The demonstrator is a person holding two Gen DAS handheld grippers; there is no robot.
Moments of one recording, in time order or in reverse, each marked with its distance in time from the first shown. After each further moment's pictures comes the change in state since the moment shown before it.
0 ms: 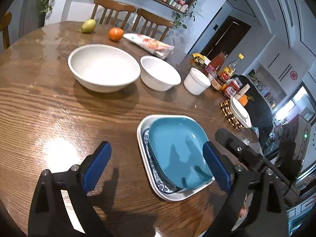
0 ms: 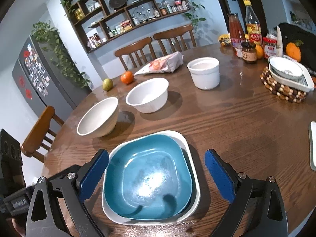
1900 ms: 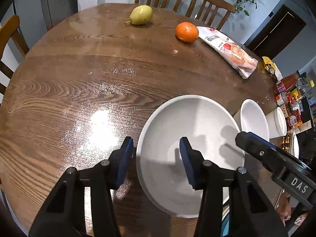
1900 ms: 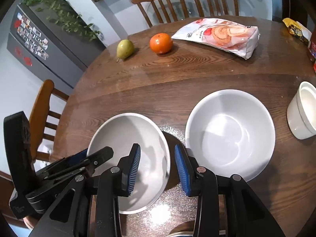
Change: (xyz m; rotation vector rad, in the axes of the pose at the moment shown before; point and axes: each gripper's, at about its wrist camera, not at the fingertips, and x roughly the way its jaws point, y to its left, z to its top) left arm 0.091 0.109 0.157 -0.126 0.250 0.357; right arm 0.195 0.102 0.110 -0.091 0.462 0.095
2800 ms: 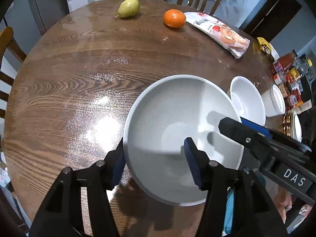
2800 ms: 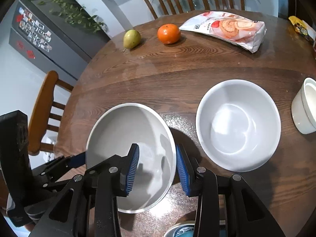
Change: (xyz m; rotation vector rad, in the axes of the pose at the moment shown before) left arm -0.011 -0.019 -0.013 0.102 0.077 0.034; right arm 0.000 0.012 -0.006 -0.017 0.059 0.019
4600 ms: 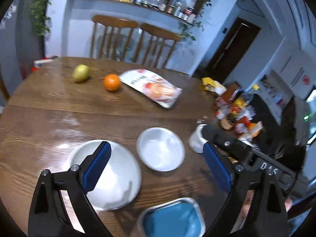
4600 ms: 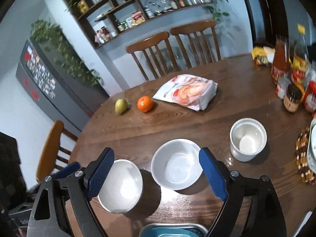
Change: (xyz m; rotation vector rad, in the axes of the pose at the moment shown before) left arm -0.088 -0.099 0.011 0.037 -0.340 -0.289; right arm -0.134 -0.062 0.000 0.093 -0.382 -0.006
